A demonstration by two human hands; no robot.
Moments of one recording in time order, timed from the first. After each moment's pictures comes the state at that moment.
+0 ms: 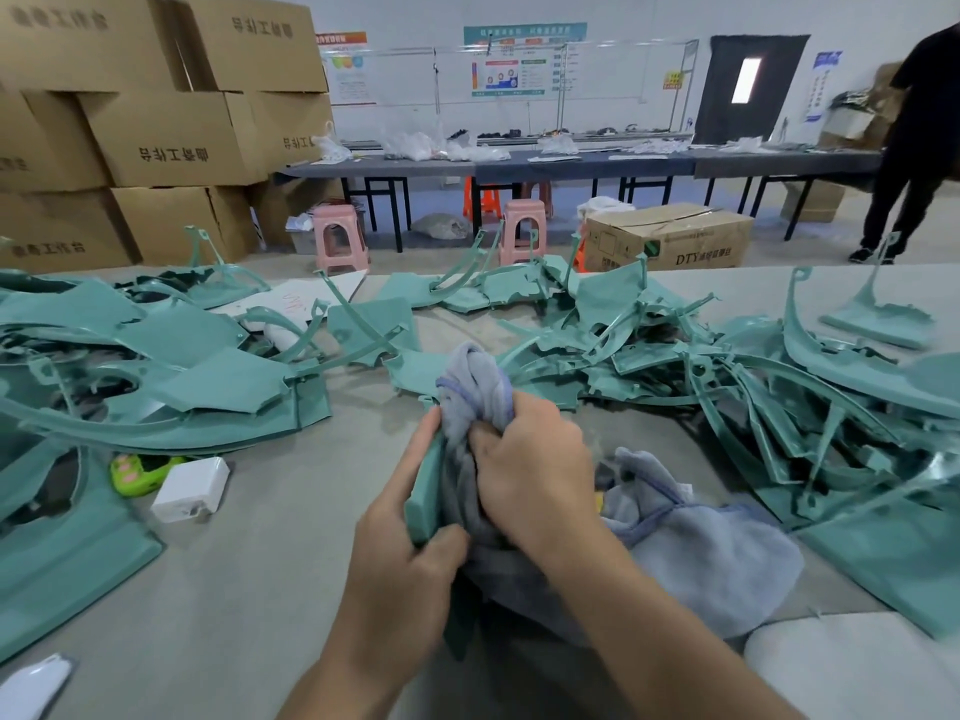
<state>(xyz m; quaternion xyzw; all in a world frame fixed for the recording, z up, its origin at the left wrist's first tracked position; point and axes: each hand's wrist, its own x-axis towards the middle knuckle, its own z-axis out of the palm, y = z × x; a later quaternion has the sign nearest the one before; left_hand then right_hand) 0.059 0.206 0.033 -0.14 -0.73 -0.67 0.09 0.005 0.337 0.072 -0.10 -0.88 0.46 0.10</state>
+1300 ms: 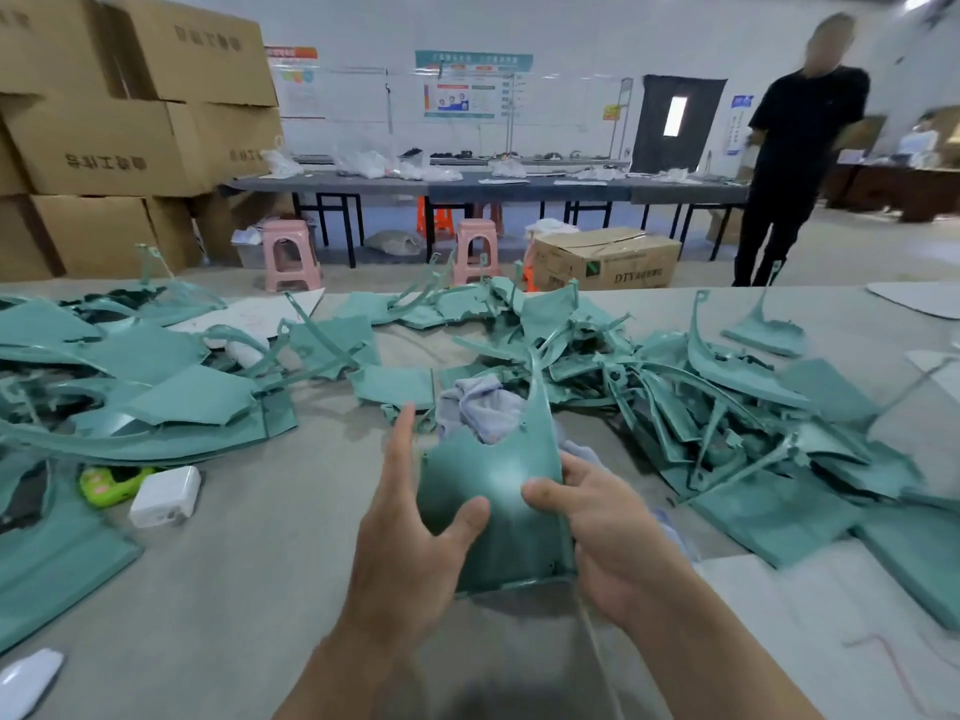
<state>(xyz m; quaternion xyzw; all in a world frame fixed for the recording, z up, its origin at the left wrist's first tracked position) 0.084 0.230 0.051 -0.10 -0.83 -0.53 0.17 0.098 0.401 0.084 -0.05 -0.58 0.81 -0.07</state>
